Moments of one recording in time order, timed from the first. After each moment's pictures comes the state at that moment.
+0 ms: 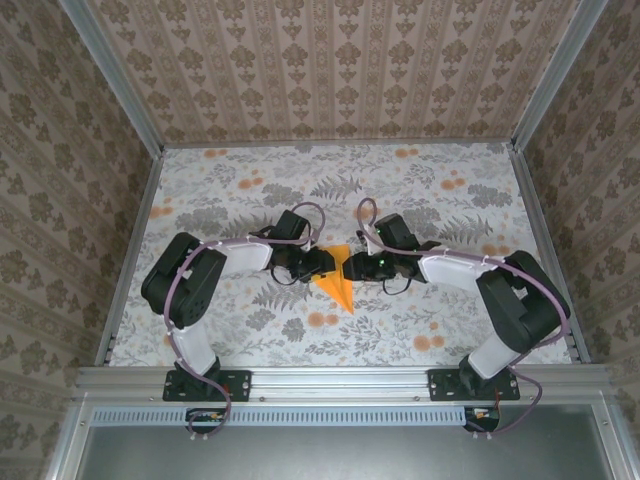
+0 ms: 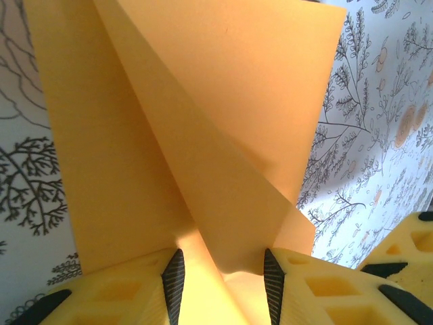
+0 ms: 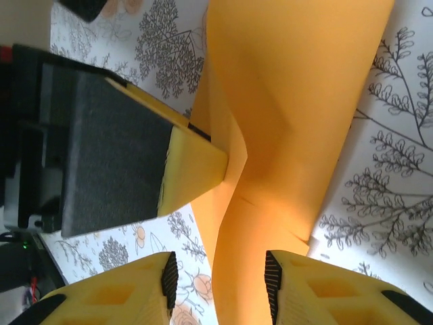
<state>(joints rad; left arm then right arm) -0.63 1.80 0.92 -0.17 0.55 -0.80 0.52 1.61 0.78 -0.08 -0.52 0.52</state>
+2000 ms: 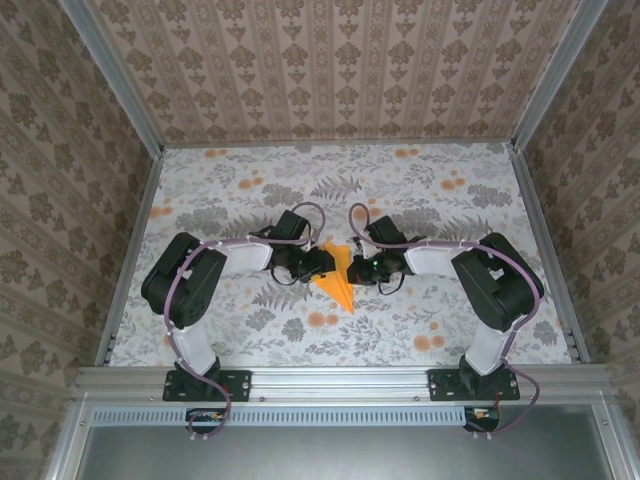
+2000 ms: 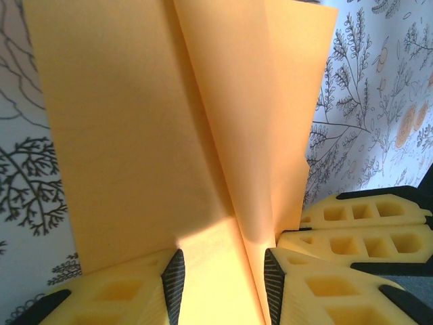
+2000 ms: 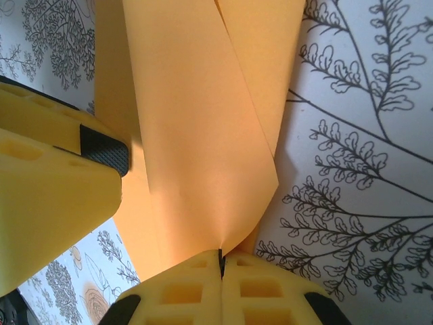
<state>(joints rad) -0.63 1.80 0.92 -0.17 0.55 -0.80 0.52 1.78 0.87 -0.18 -0.48 0.51</state>
